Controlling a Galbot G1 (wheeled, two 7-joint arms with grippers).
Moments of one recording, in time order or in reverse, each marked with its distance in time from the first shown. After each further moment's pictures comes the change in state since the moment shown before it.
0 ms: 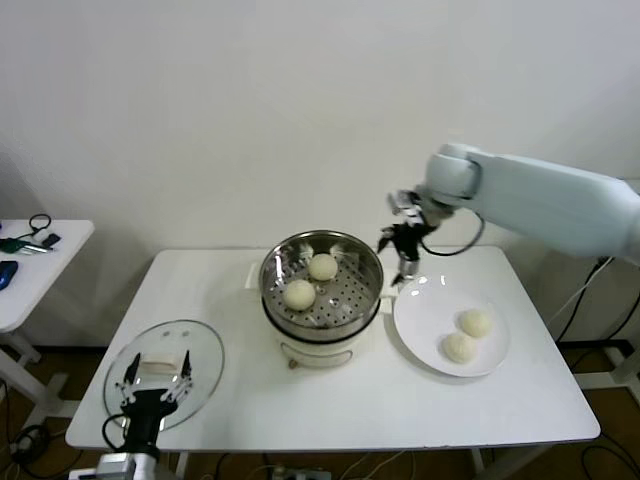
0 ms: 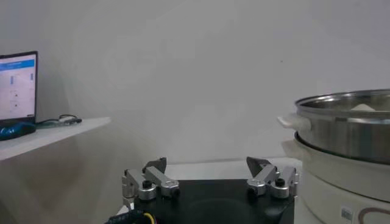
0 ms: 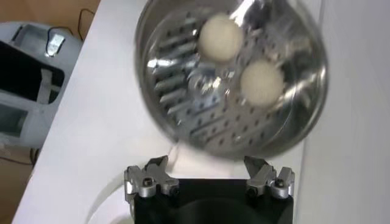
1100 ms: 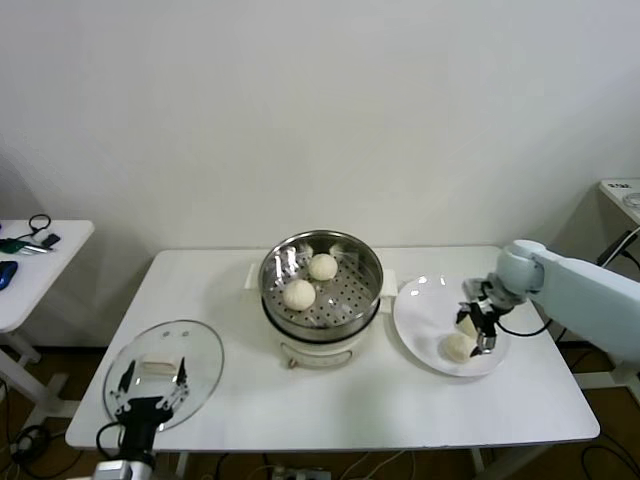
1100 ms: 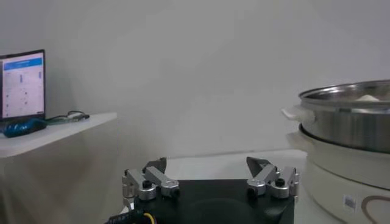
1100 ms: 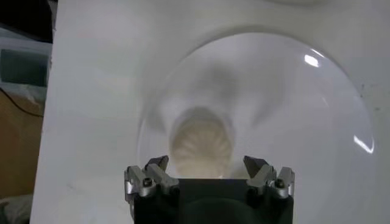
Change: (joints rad) left arm 0.026 -0.024 -0.024 -0.007 0.017 0.010 0.000; right arm -0.477 -0.121 0.292 -0.161 -0.374 0.071 -0.009
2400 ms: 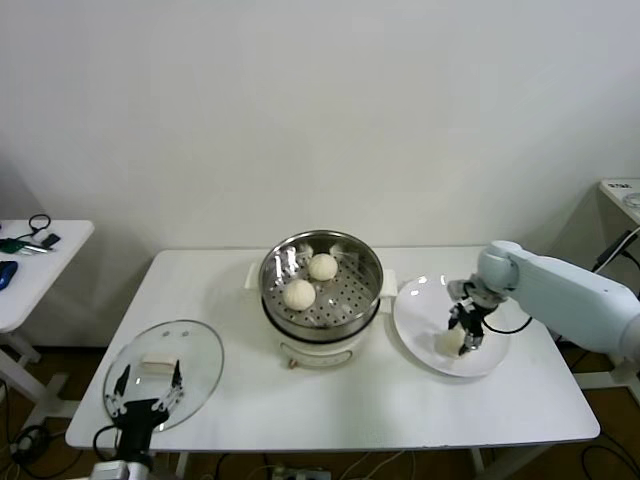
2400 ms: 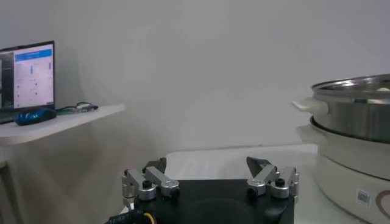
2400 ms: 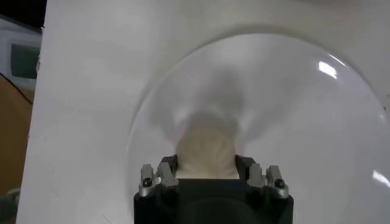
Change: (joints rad) left arm -0.012 -0.004 -0.012 0.029 -0.011 -0.005 -0.002; right arm 0.030 0.086 -0.054 -0.097 0.009 0.046 -0.028
